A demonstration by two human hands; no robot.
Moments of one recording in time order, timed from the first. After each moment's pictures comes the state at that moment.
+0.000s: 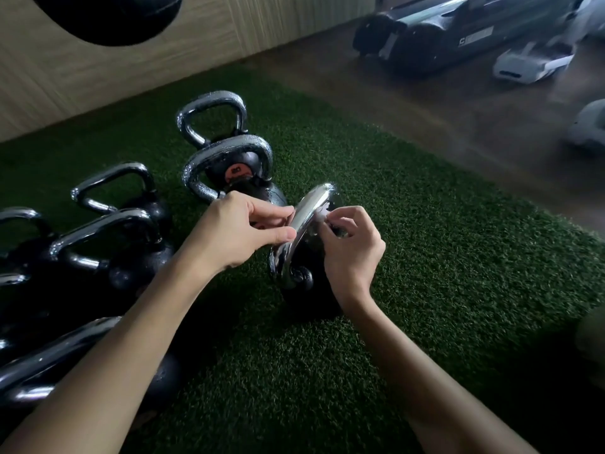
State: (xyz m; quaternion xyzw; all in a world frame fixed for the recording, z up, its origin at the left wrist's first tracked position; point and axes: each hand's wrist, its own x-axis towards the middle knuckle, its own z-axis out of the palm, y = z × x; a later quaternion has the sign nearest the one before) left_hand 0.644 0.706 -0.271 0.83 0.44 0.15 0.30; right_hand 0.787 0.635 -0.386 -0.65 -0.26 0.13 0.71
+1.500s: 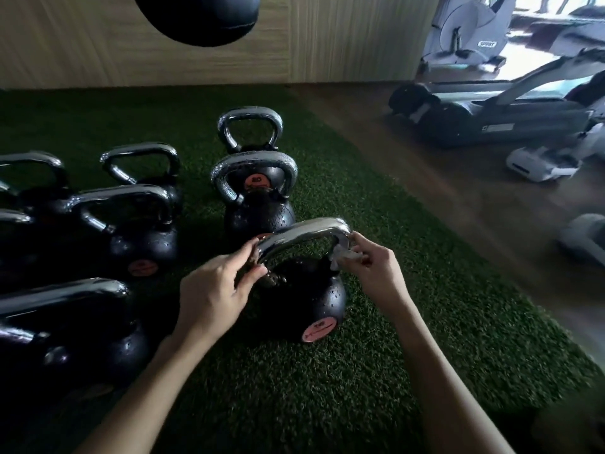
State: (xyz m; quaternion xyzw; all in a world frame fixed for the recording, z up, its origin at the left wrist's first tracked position) left_hand 0.596 0.665 -0.372 0.79 0.49 0.36 -0.01; right_hand 0.884 0.640 -0.393 -0.66 -0.53 0.27 0.47
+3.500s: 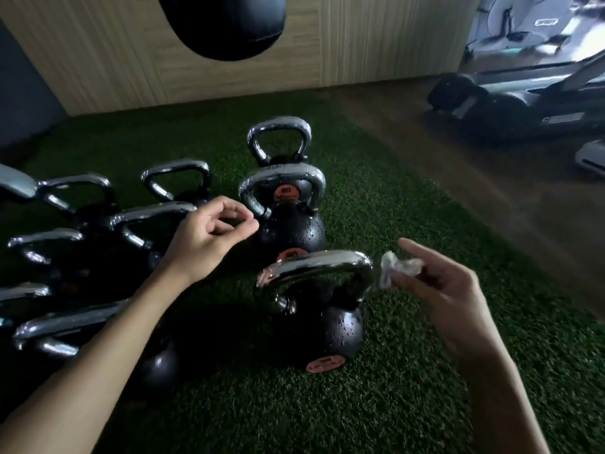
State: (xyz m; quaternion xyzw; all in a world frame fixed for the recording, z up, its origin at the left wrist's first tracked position) left_hand 0.567 0.735 -0.287 0.72 0.48 0.38 0.32; right_hand 0.893 0.602 -0.344 -0.57 -0.48 0.35 0.57
